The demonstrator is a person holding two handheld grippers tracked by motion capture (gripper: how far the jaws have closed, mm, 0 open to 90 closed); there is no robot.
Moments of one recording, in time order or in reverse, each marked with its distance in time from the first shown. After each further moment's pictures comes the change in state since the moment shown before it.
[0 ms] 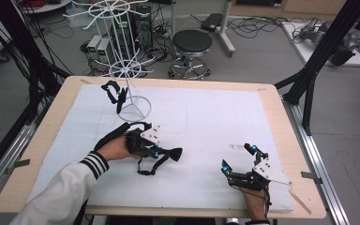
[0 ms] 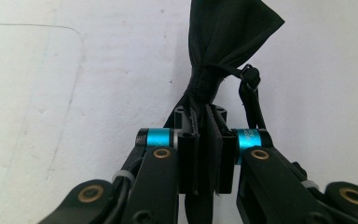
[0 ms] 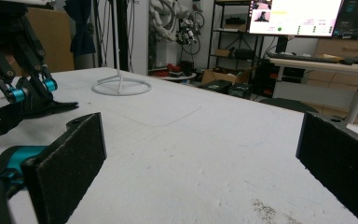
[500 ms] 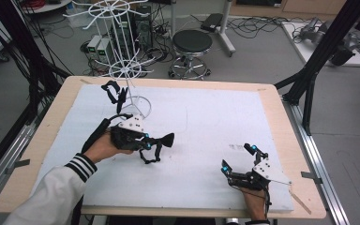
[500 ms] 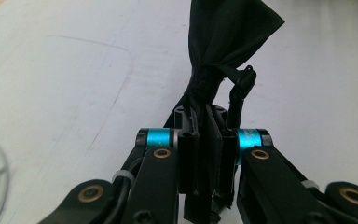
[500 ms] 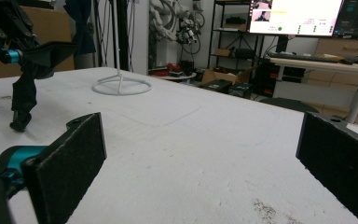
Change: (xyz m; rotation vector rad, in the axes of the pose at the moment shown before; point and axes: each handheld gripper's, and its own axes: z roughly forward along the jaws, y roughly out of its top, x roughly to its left) left arm 0.004 -0.020 -0.043 -0.169 0.077 -0.164; right arm 0.000 0.000 0.000 0.001 0.001 0.001
